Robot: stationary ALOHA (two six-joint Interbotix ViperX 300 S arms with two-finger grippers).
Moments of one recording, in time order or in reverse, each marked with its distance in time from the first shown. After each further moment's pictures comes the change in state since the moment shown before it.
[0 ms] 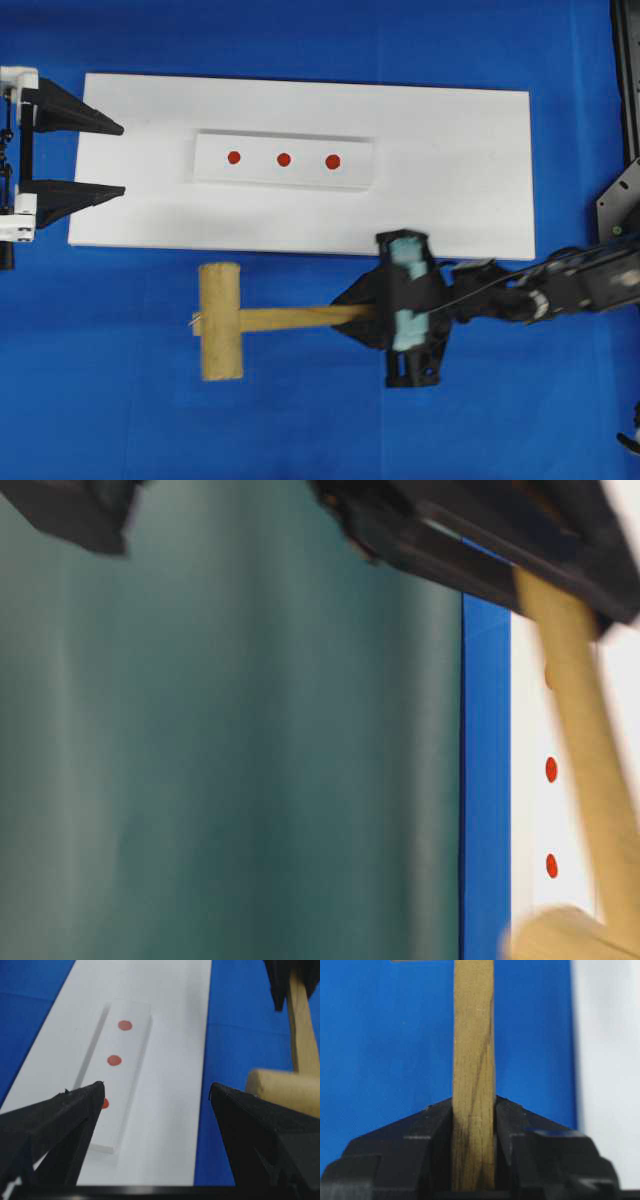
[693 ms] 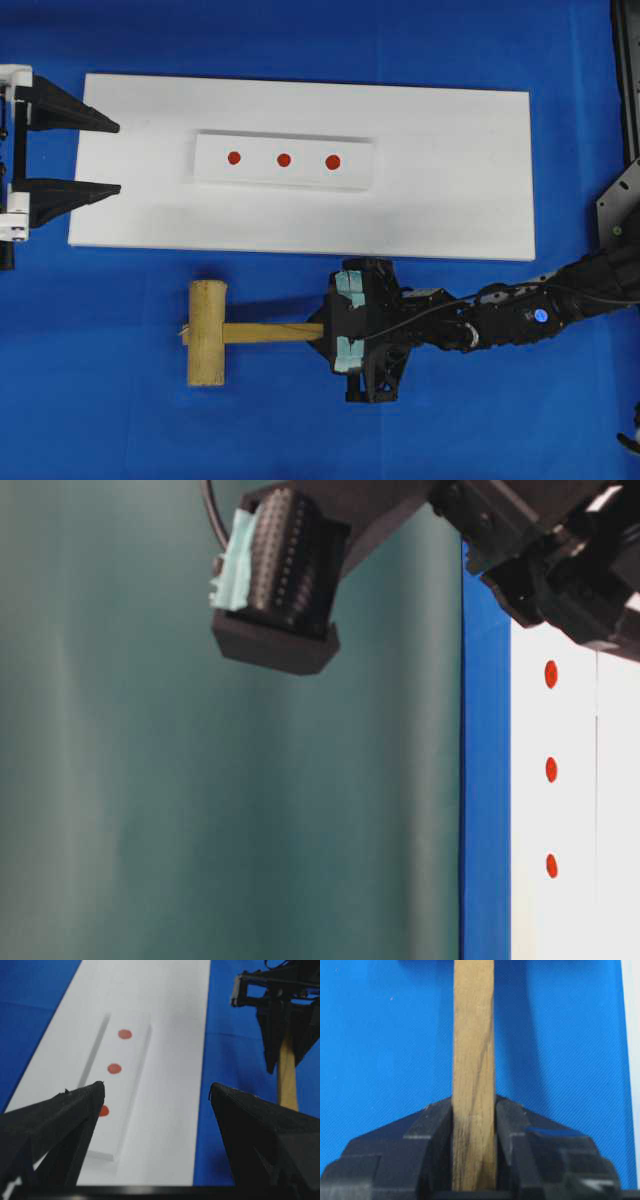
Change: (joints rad) left arm 0.000 -0.034 0.000 0.000 -0.002 -0.002; right arm 0.018 0.209 -0.110 0.049 -0.026 0.003
